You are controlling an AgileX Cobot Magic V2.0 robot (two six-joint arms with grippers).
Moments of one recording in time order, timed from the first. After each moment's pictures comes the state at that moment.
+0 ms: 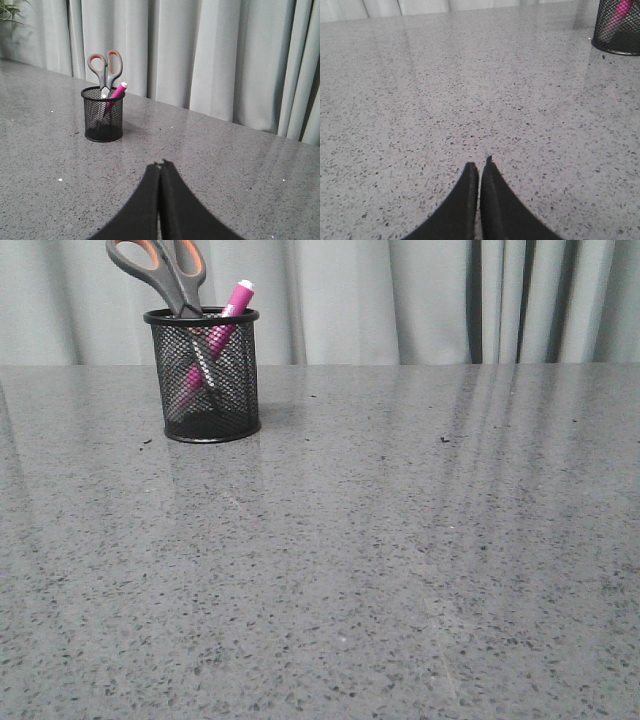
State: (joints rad) left arm -0.04 0.00 0.00 0.01 0.34 0.11; right arm 0.71 -0.01 -0.38 -0.43 0.50 0.27
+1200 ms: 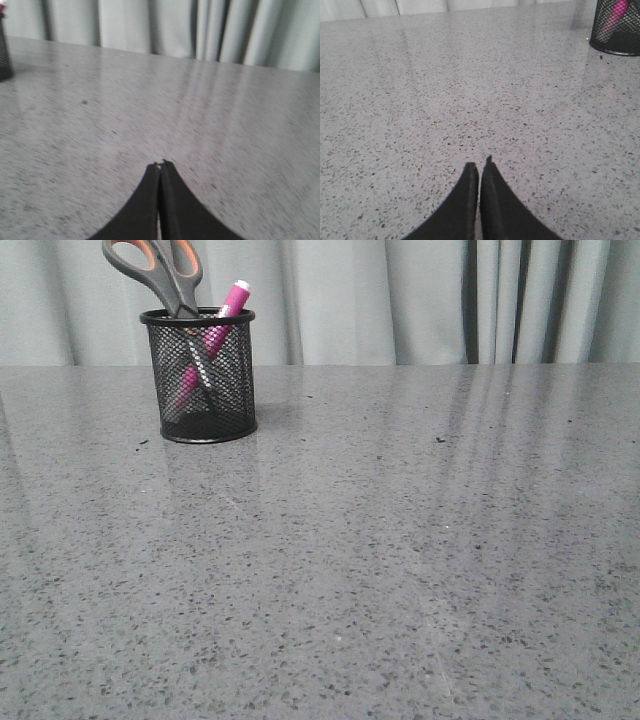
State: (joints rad) left arm -0.04 0.00 0.00 0.02 0.34 0.11; right arm 0.13 0.00 0.01 0.06 0.17 -0.14
